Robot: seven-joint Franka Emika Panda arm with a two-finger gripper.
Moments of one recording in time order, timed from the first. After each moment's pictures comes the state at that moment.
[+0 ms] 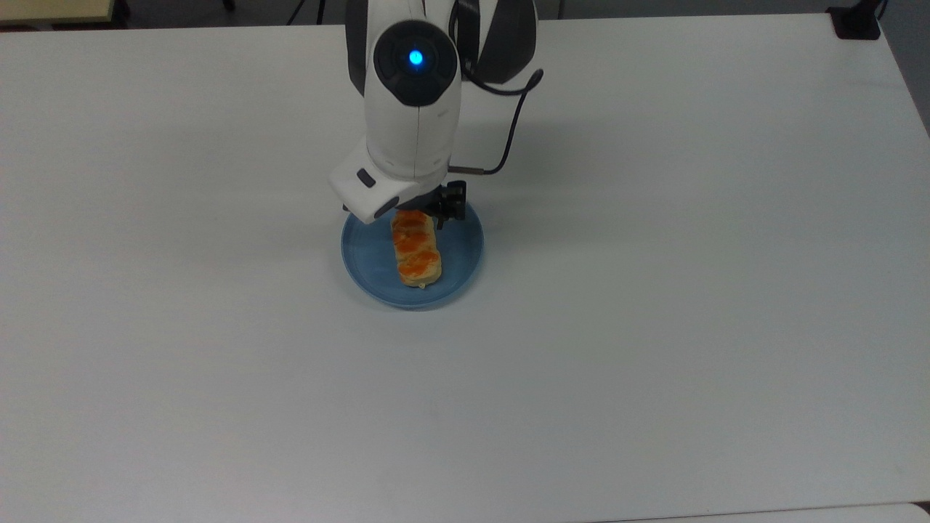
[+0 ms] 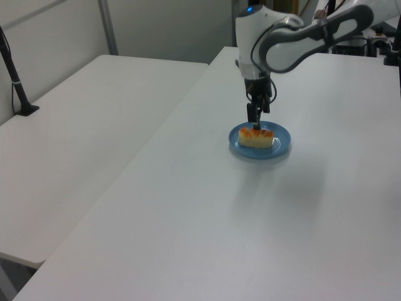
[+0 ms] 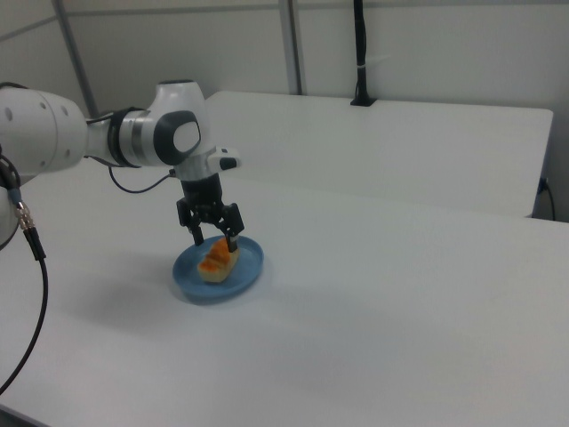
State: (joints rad) arm 0.10 0.44 -0.01 -1.60 -0.10 1.95 0.15
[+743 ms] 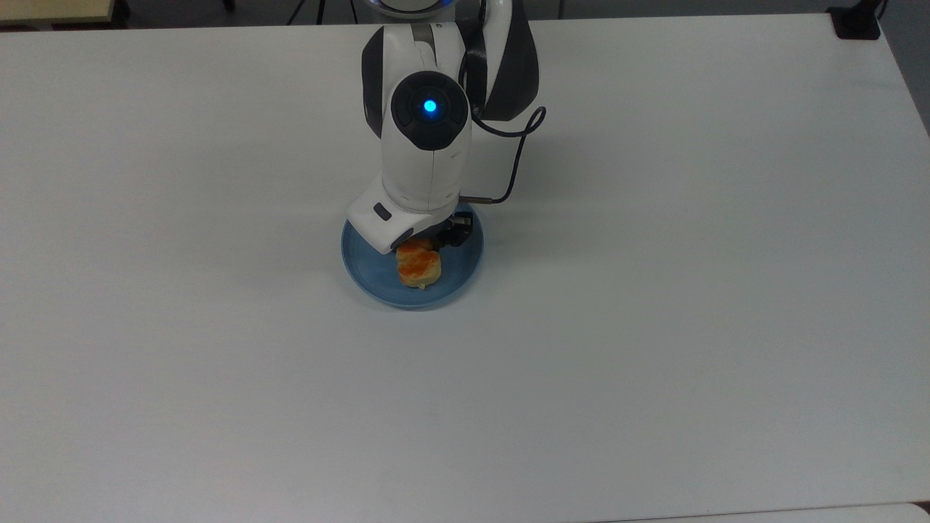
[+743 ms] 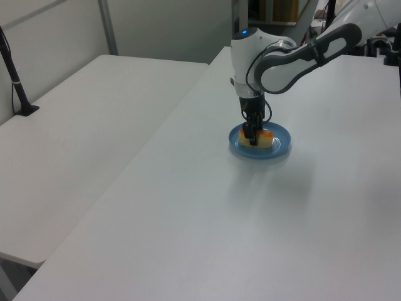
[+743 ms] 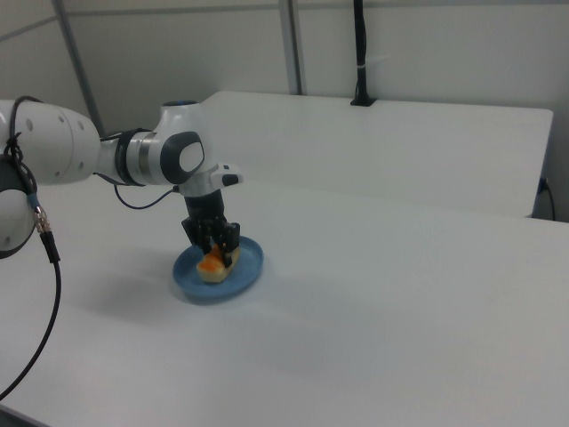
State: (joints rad) arm 0.11 0.52 0.00 -1.61 -0.10 2.04 0.15
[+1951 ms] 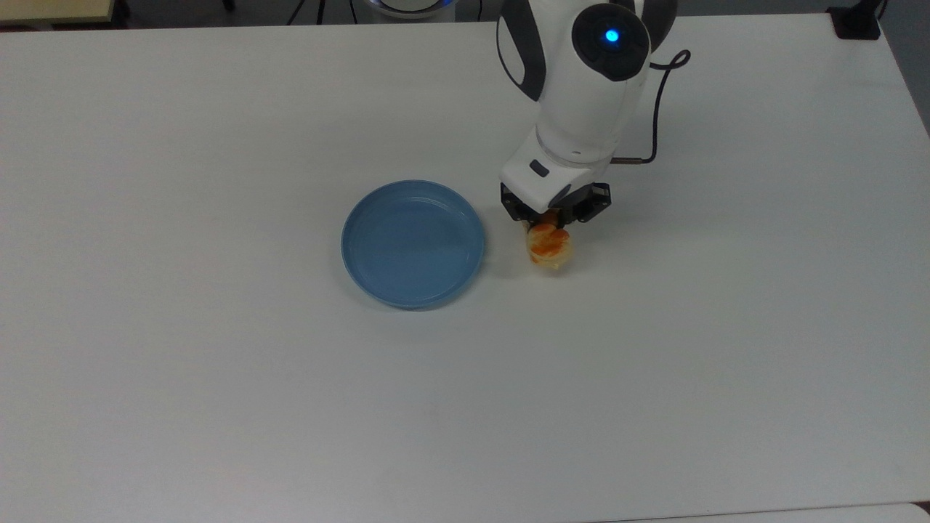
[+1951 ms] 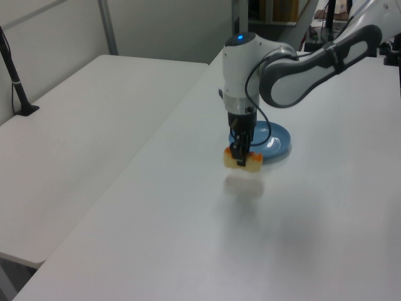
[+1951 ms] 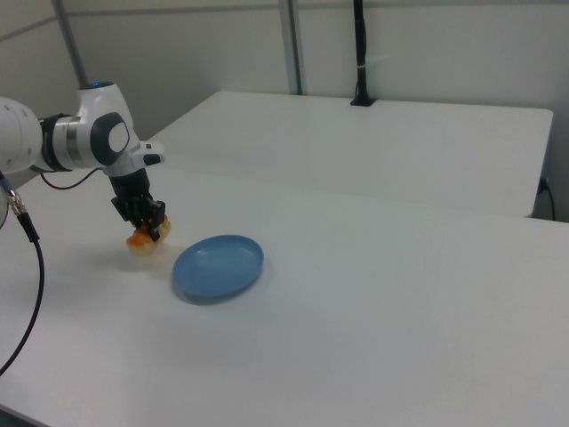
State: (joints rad) arm 0.27 0.48 0.10 -1.59 -0.10 2.06 0.38
